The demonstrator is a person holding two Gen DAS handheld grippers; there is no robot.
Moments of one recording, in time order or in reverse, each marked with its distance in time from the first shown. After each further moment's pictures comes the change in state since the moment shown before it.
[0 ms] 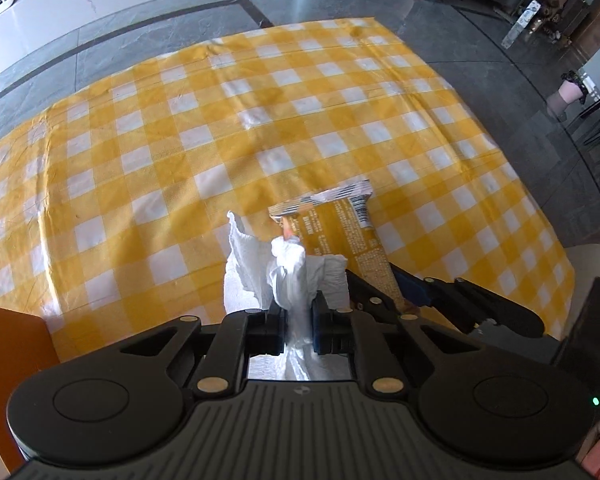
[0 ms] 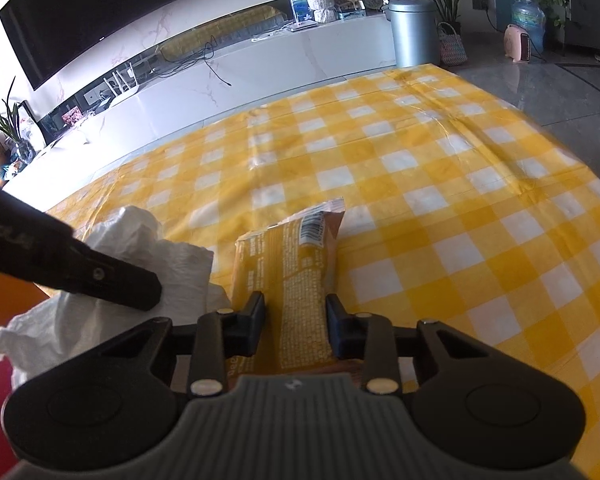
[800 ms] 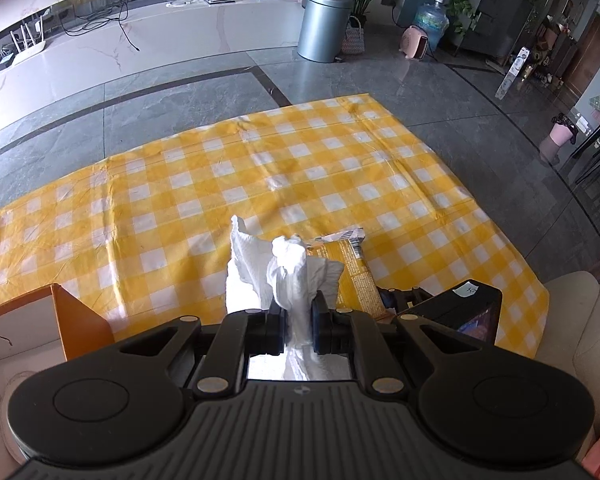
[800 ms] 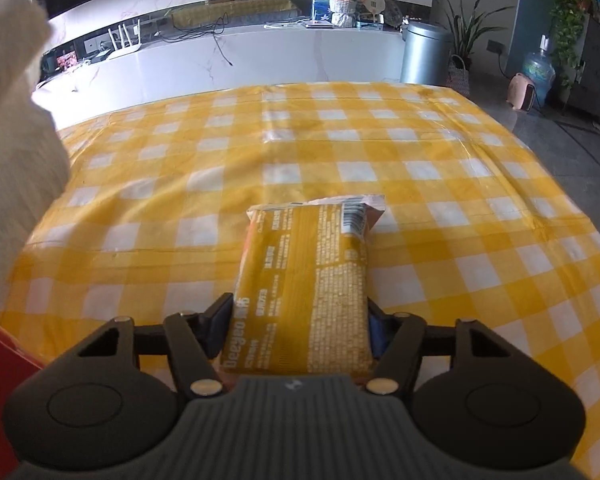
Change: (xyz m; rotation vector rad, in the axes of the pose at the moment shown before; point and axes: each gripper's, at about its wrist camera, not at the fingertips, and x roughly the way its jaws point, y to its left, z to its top) left arm -0.096 0.006 -0.030 -0.014 -0.192 0.031; right arm 0.026 0.038 -0.017 -0.185 -0.004 -0.135
